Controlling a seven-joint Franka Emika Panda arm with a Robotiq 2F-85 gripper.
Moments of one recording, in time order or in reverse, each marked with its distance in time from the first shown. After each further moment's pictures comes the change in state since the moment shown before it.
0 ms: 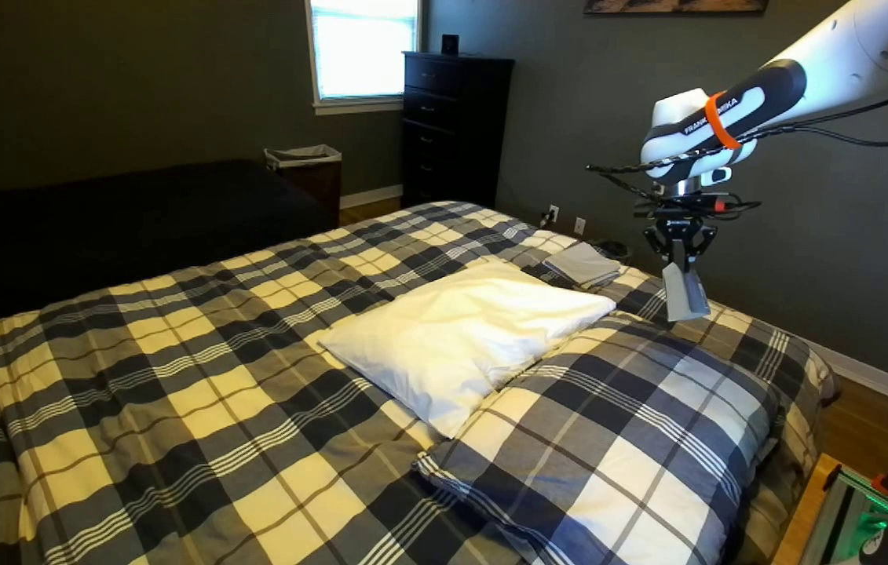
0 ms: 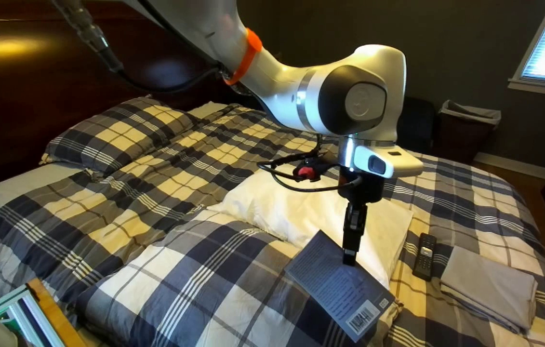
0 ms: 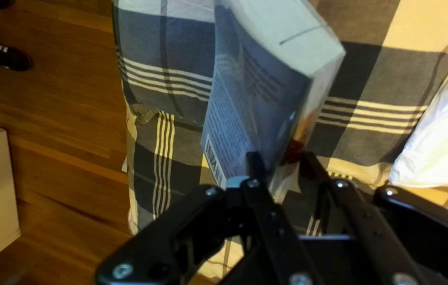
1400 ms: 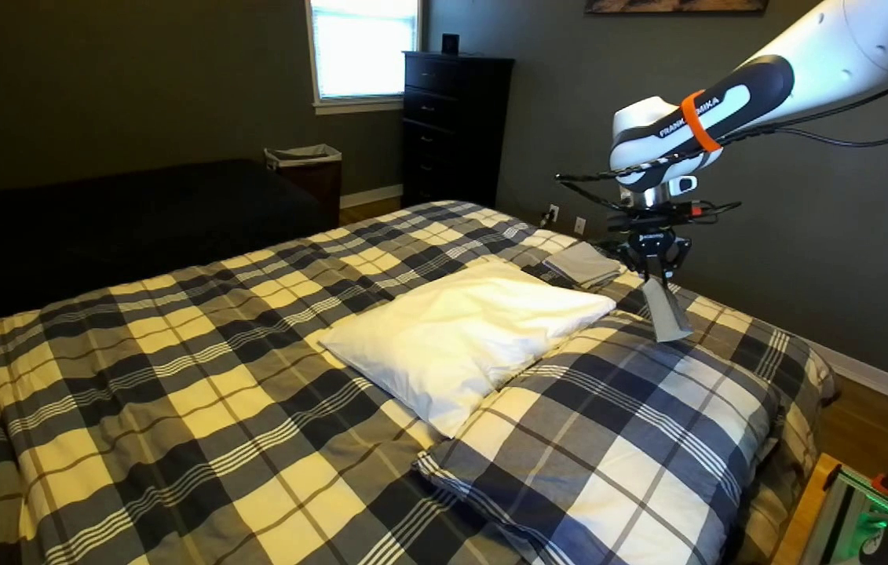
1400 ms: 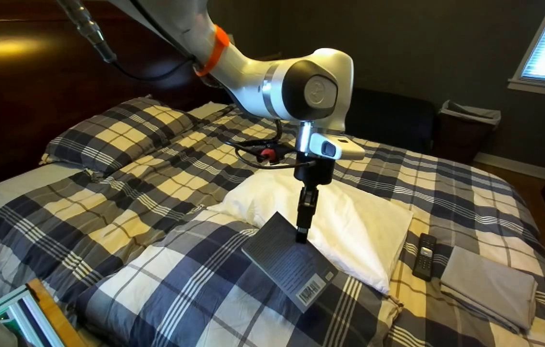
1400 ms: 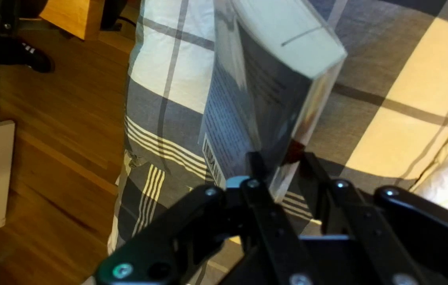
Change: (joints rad) arm 0.106 -0.042 0.058 -0.063 0.018 -0.113 -0.017
